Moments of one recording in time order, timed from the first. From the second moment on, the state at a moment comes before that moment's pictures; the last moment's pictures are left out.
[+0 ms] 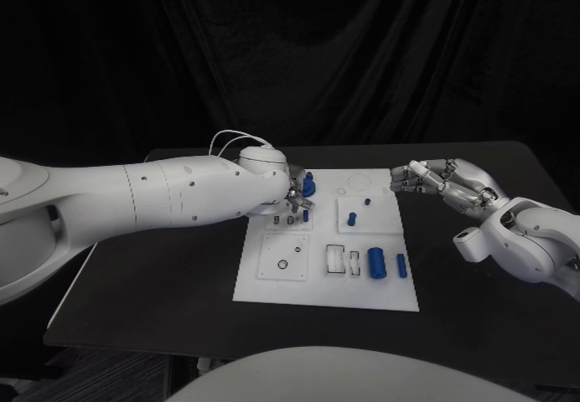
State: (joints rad) left arm 1.32 -0.53 -0.21 1.33 -1.29 0.12 -0.60; left_hand 1.07 0.09 -0.01 0.26 0.35 1.00 0.04 0.39 0.71 1.47 -0.02 1.57 1.31 1.46 -0.06 1.57 1.31 0.01 1.47 0.05 1.54 1.31; right arm 1.23 -0.95 -0.25 1.46 -0.39 -0.09 0.56; right_hand 1.21 0.28 -0.23 0.29 0.36 0.66 0.18 0.27 0.12 0.36 0.29 0.71 0.12 0.44 0.27 0.53 0.08 0.09 0.51 0.29 0.07 0.35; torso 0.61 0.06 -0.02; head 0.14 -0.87
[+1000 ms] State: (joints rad) left arm 1.30 -0.51 -0.21 1.31 -1.26 0.11 -0.59; left_hand 1.09 0.09 0.03 0.24 0.35 1.02 0.04 0.36 0.72 1.47 -0.02 1.57 1.31 1.47 -0.07 1.57 1.31 0.01 1.47 0.04 1.53 1.31; right arm 1.23 -0.95 -0.25 1.46 -0.39 -0.08 0.55; right_hand 1.21 0.28 -0.23 0.29 0.37 0.66 0.18 0.27 0.12 0.36 0.29 0.72 0.12 0.44 0.27 0.54 0.07 0.09 0.51 0.29 0.07 0.35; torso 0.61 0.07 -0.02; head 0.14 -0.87
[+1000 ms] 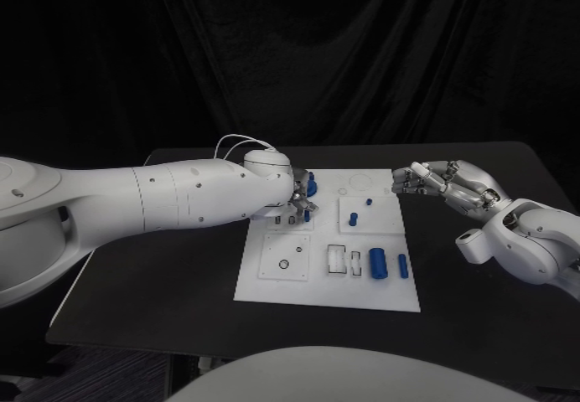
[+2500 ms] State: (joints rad) left arm 1.29 -0.50 -0.21 1.29 -1.21 0.13 -0.61; left_hand 1.10 0.08 0.06 0.23 0.33 1.03 0.04 0.34 0.74 1.47 -0.02 1.57 1.31 1.47 -0.07 1.57 1.31 0.01 1.47 0.04 1.52 1.31; right arm 1.22 -0.94 -0.25 1.45 -0.39 -0.05 0.52; right_hand 1.23 0.28 -0.23 0.29 0.38 0.66 0.18 0.27 0.12 0.35 0.29 0.72 0.11 0.44 0.27 0.55 0.07 0.09 0.52 0.29 0.07 0.35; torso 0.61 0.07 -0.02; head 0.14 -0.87
